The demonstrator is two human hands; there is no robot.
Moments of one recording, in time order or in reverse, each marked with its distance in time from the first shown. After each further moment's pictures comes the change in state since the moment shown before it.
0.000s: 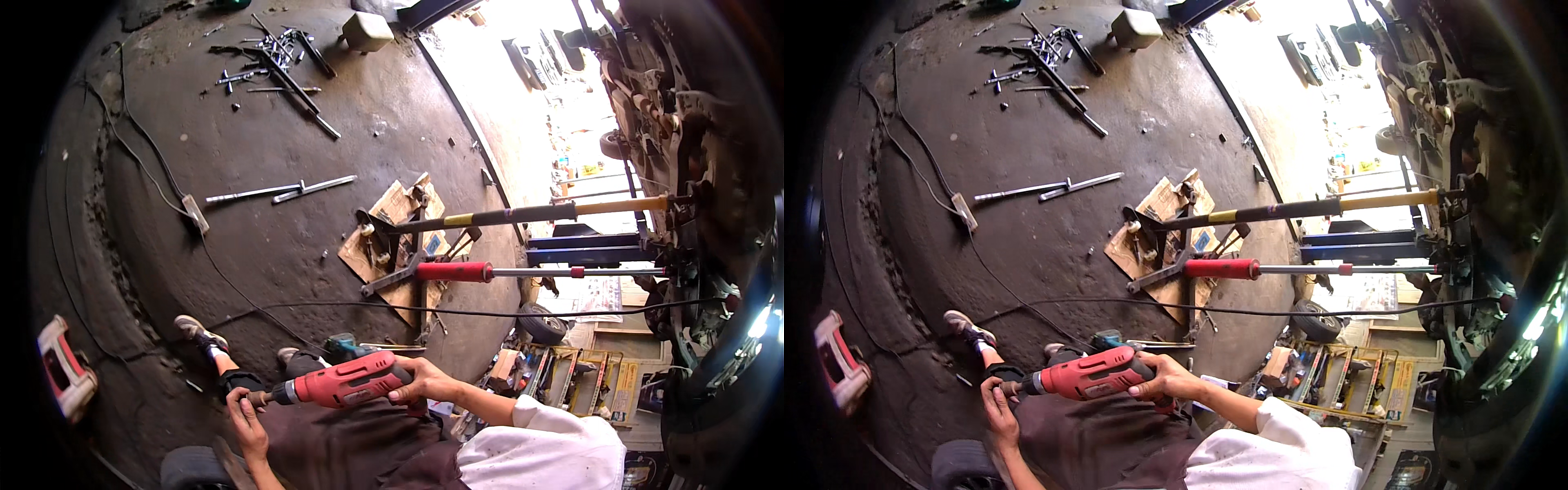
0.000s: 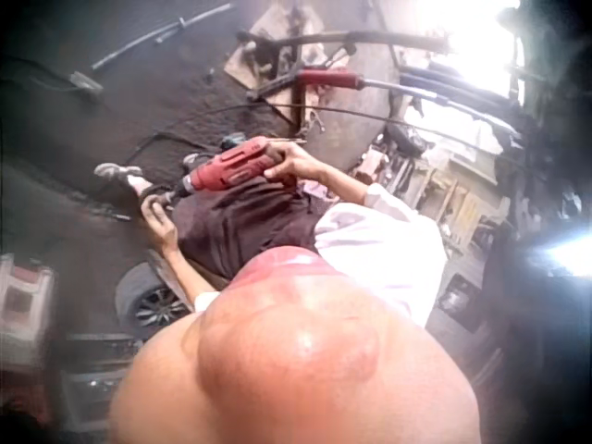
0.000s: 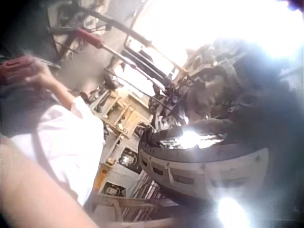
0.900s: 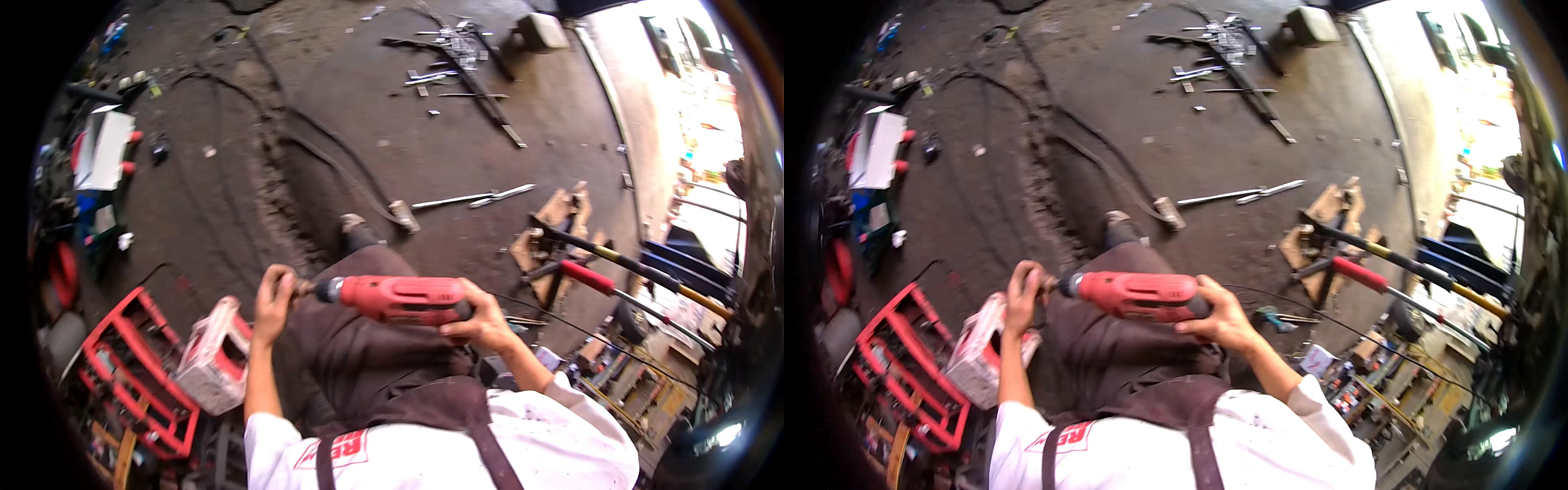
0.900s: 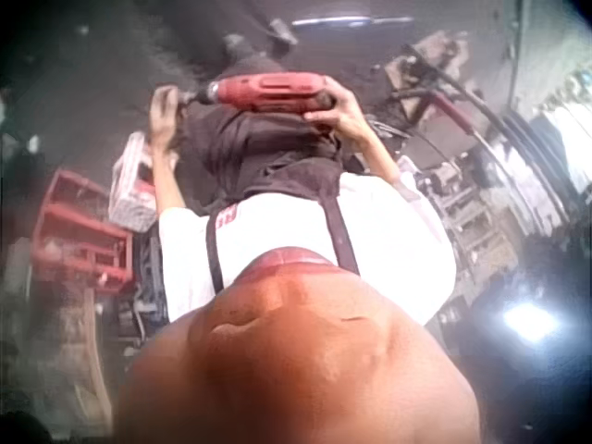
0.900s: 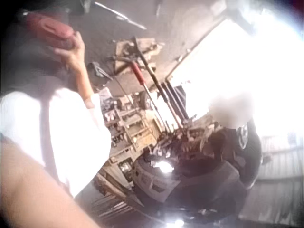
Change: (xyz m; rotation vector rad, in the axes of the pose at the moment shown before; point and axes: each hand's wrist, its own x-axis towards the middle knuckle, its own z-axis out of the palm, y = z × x) left_hand 0.485 0.334 -0.466 -0.011 -0.191 -0.132; right_hand 0.265 -0.513 0.321 -0.126 0.081 -0.416
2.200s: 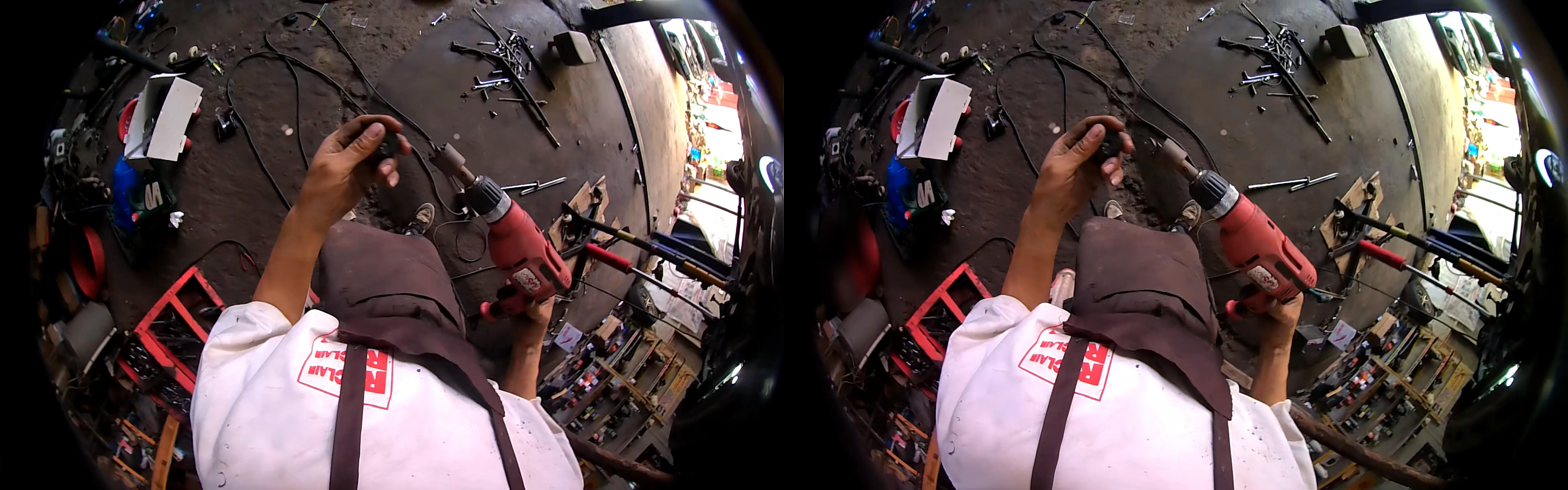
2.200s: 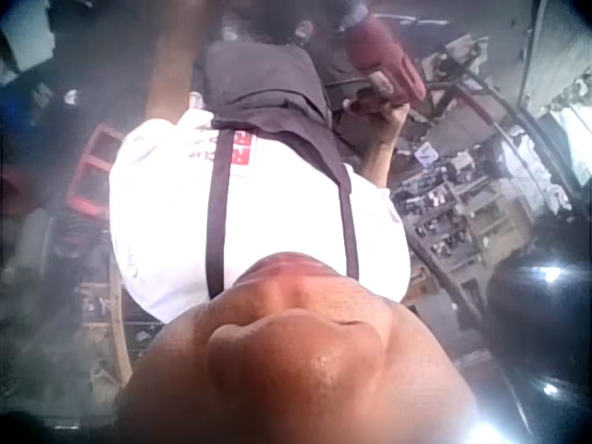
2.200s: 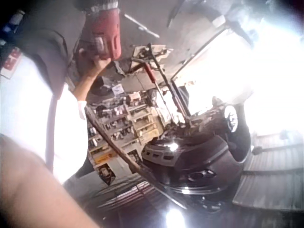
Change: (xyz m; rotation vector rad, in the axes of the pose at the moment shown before) left_hand 0.053 0.246 -0.258 -0.757 -0.560 0.131; right_hand -0.016 -0.149 0.299 0.662 0.559 -0.292
